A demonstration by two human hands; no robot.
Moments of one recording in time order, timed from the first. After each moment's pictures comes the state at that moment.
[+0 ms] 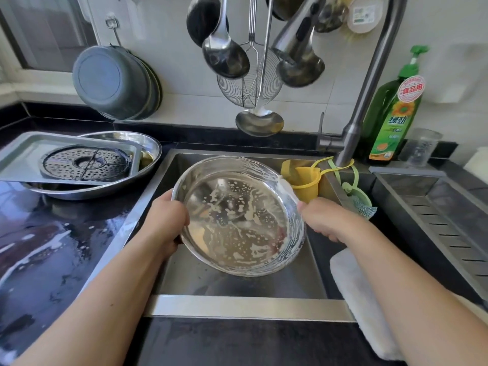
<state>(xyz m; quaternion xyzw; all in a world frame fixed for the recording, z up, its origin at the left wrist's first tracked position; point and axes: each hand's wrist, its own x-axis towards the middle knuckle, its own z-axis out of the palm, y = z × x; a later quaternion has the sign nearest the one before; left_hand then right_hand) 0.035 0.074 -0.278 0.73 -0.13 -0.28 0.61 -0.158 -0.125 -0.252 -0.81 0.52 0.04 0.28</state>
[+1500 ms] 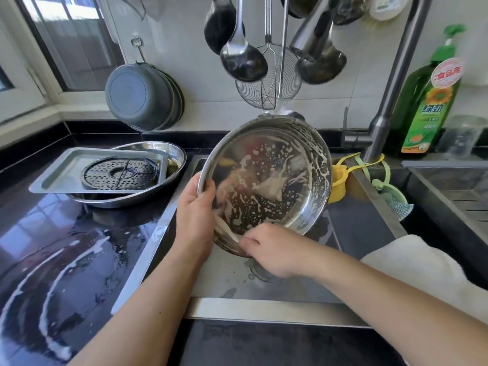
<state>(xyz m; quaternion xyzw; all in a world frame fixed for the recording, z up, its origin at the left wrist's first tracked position) 0.017 0.064 -0.272 0.56 -0.22 -0.15 0.78 -0.109 -0.024 -0.270 -0.94 0.18 0.04 0.29</state>
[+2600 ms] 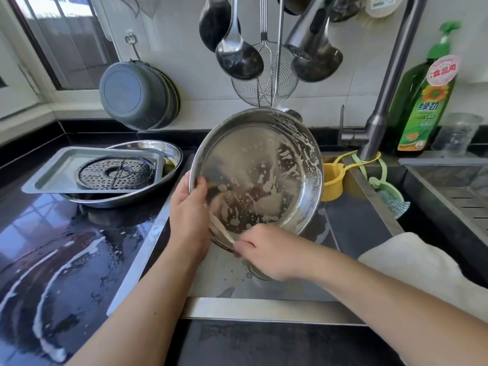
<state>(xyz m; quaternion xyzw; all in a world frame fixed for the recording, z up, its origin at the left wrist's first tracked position) 0.019 0.064 -0.270 0.53 -0.19 -0.17 0.81 -0.112 -0.019 -0.271 -0.94 0.16 0.03 0.31</state>
